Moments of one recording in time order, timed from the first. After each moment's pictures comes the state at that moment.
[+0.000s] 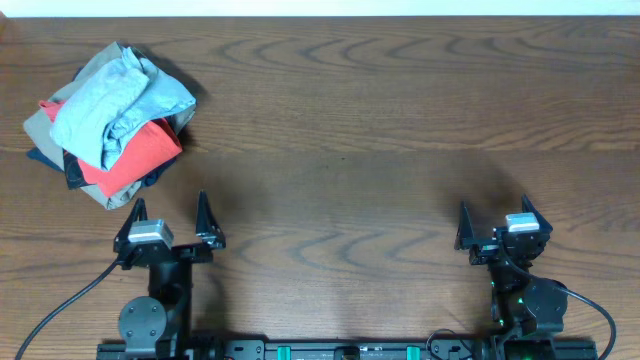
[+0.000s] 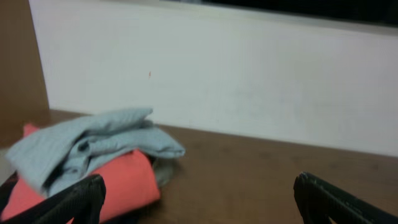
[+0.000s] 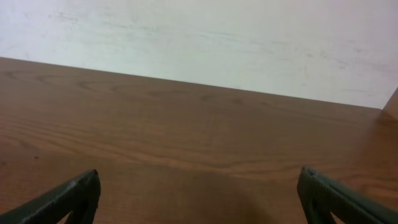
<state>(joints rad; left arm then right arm) -0.01 0.01 0.19 -0.11 -0.06 -0.14 0.02 0.01 0.01 -0.07 -0.05 -0.09</state>
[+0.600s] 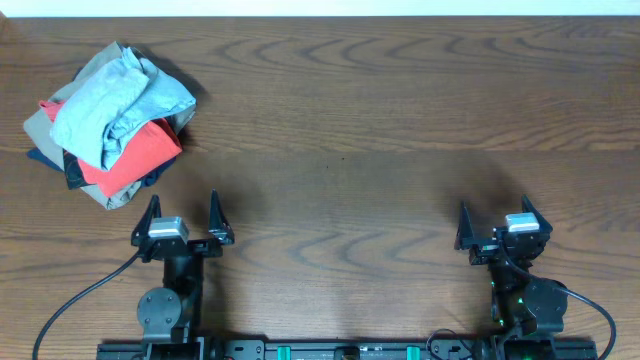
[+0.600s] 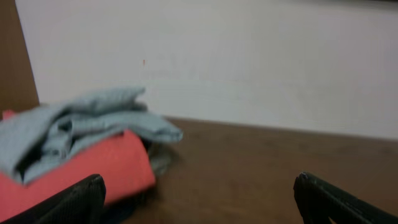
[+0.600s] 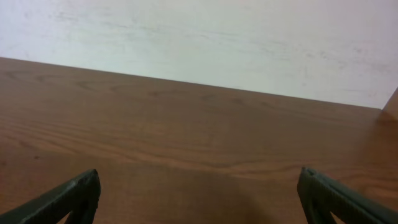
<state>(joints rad) -0.02 0.01 0.01 0.05 -0.05 -0.11 0.02 0.01 0.01 -0.07 -0.05 -0.09</state>
